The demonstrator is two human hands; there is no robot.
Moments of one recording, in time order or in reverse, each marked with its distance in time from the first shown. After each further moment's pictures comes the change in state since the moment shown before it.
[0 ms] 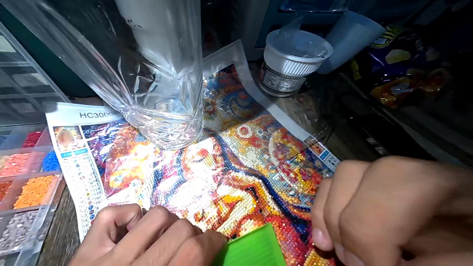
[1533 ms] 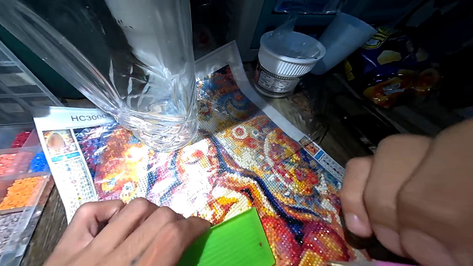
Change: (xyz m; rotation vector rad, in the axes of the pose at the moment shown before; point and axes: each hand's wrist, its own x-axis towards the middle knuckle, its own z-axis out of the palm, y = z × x) left_hand 0.001 -0.008 -0.004 0.038 -0.008 -0.054; right_hand 0.014 -0.022 -0.011 -0.065 0.130 0.078
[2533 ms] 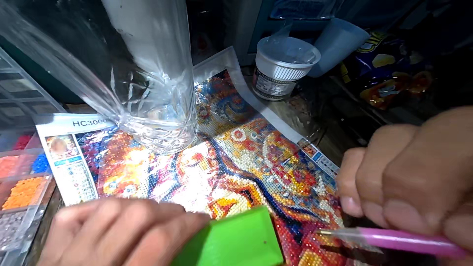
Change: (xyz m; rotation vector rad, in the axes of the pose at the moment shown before) left_hand -0.003 -0.003 0.003 0.048 0.167 0.055; right_hand 0.004 0.001 0.003 0.034 0.114 0.058
